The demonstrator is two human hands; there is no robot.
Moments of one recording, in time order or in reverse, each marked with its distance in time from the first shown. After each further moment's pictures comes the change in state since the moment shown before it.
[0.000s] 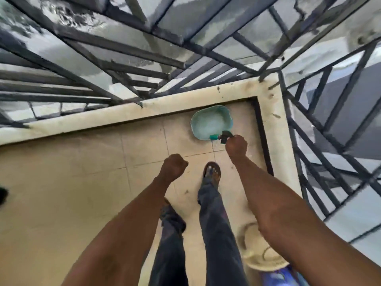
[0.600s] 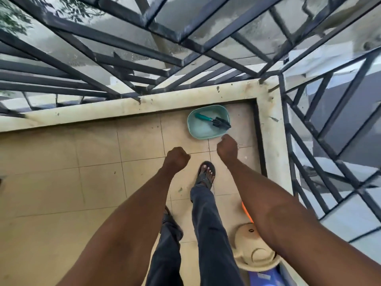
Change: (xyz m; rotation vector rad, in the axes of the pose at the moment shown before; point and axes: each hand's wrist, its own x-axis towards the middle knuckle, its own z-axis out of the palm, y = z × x) left_hand 0.027 0.028 0.024 0.003 0.083 -0.004; right_hand 0.017 0.012 0.015 -0.104 -0.070 -0.196
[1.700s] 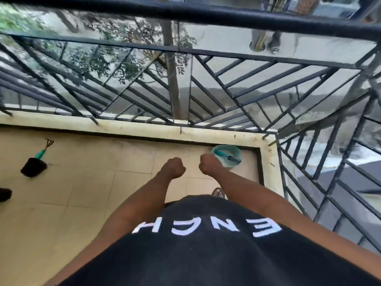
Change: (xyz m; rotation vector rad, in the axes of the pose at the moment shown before) left_hand -0.260 -0.178 -0.135 0.162 0.210 0.186; right_hand -0.368 -0.148 0.005 -0.632 -0.146 -0.600
